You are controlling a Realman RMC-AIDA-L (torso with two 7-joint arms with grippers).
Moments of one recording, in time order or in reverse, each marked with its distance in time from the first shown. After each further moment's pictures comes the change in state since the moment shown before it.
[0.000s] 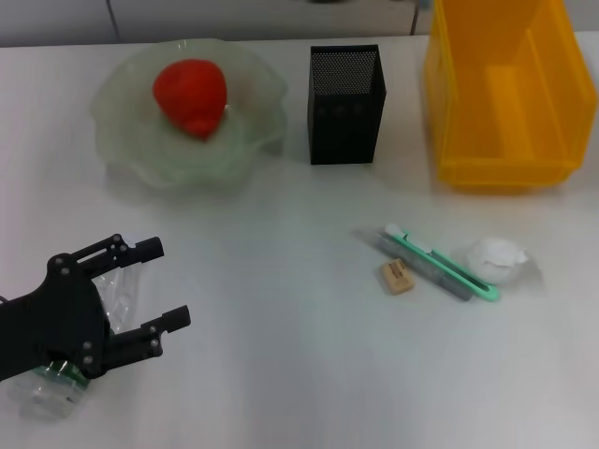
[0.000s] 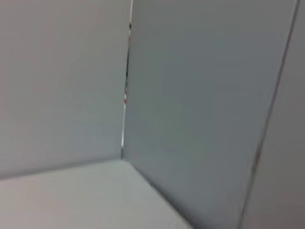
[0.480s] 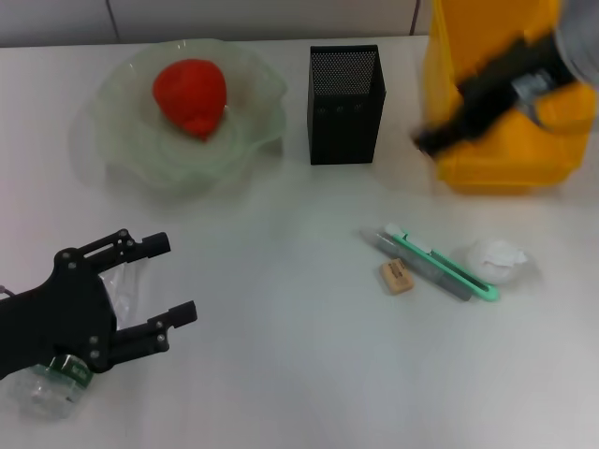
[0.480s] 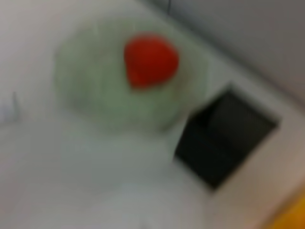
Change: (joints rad) left arm -0.015 -0.002 0.000 -0.007 0.002 -0.002 0.000; right arm -0.306 0.021 0.021 -0.865 -0.877 -0.866 0.836
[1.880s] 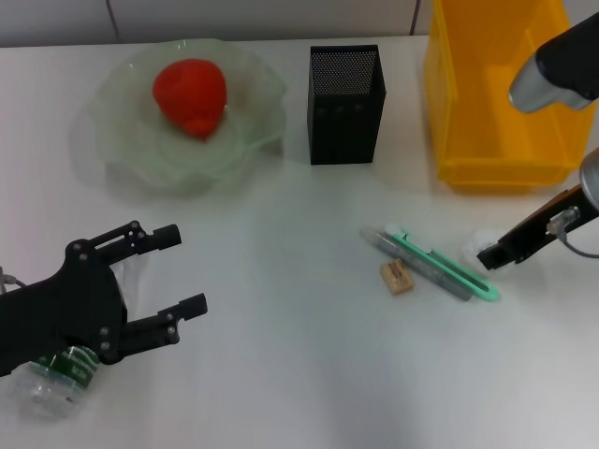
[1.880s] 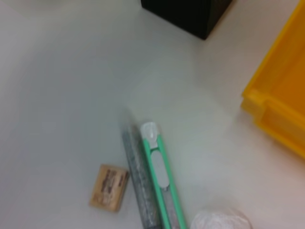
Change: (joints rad) left arm -0.028 0.000 0.000 -0.025 -0.001 -0.006 0.009; right arm -0.102 -0.004 0.015 0.389 -0.031 0.123 -0.011
